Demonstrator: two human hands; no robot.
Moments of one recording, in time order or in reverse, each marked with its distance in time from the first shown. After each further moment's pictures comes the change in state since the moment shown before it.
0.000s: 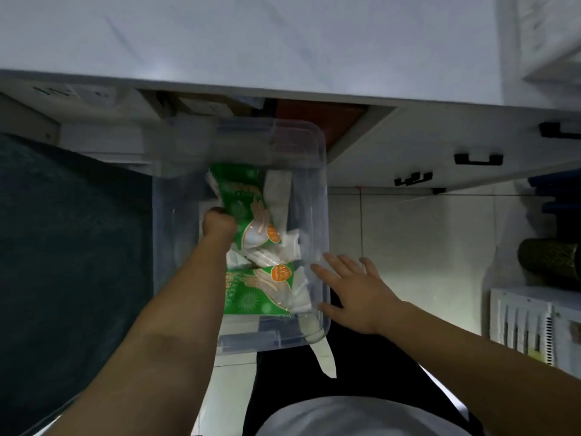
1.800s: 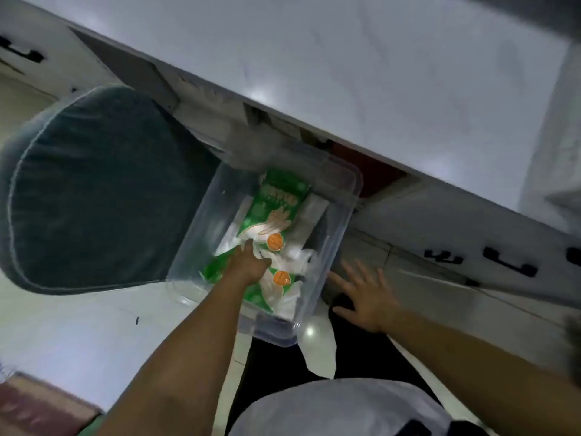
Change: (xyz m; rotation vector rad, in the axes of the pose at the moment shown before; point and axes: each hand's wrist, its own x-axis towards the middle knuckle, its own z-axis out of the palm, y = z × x) left_hand -0.146 -0.041 0.003 0.294 -0.062 -0.056; right_hand 0.027 0.089 -0.036 -0.351 -0.100 -0.255
